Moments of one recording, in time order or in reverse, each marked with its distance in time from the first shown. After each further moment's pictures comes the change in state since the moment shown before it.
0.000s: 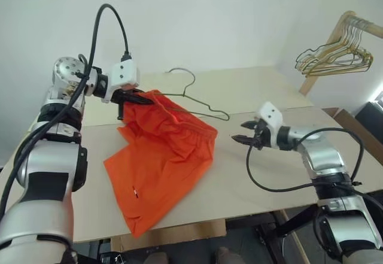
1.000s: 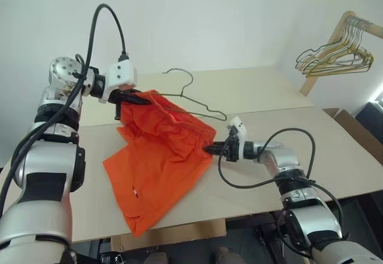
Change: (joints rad) left arm 0.005 0.013 0.006 0.000 0.001 -0.005 0.004; right arm -0.118 0.261 0.023 0.326 0.126 0.114 0.077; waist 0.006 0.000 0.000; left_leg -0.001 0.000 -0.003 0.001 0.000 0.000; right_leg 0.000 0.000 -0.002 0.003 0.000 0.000
